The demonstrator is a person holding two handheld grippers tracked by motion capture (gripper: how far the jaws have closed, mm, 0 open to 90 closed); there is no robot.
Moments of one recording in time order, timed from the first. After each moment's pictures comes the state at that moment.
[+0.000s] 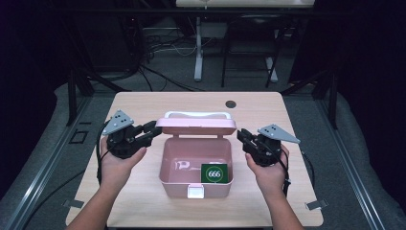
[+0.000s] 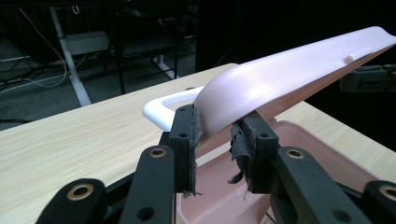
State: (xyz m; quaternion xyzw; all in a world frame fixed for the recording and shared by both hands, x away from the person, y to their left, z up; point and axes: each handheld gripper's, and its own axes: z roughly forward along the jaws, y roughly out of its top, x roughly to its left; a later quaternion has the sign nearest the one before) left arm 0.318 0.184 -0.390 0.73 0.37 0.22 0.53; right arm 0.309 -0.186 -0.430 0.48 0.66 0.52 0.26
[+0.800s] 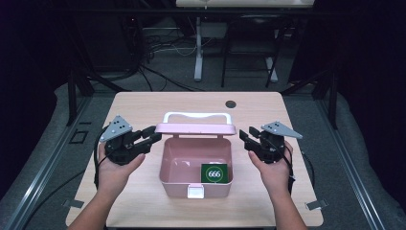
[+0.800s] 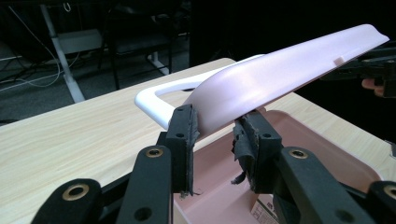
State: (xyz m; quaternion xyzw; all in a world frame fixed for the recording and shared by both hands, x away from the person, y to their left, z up) left arm 0.305 0.187 -0.393 0.74 0.36 0.21 0.53; right arm 0.322 -0.199 -0.435 0.49 0.67 0.49 0.26
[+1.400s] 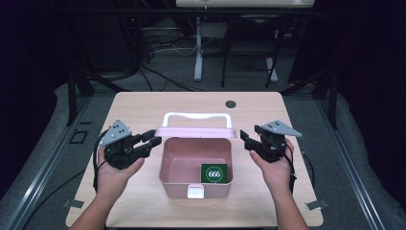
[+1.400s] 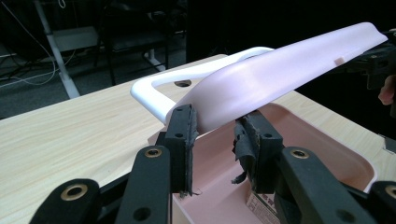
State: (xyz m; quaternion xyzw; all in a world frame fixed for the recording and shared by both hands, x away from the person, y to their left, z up) left arm 0.299 0.189 -0.399 0.74 0.36 0.20 0.53; right arm 0.330 -0.205 -0.440 0.48 0.68 0.48 0.28
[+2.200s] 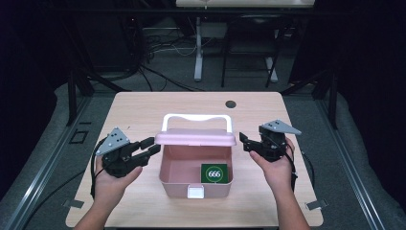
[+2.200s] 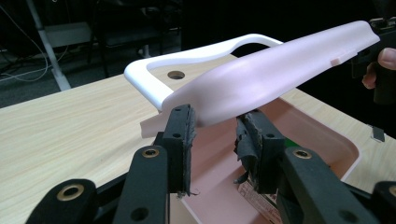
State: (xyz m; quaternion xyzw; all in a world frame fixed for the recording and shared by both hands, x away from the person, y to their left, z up) left arm 0.284 0.193 -0.410 0.75 0.35 0.19 0.53; right arm 0.336 -0.210 -0.444 0.49 0.69 0.46 0.27
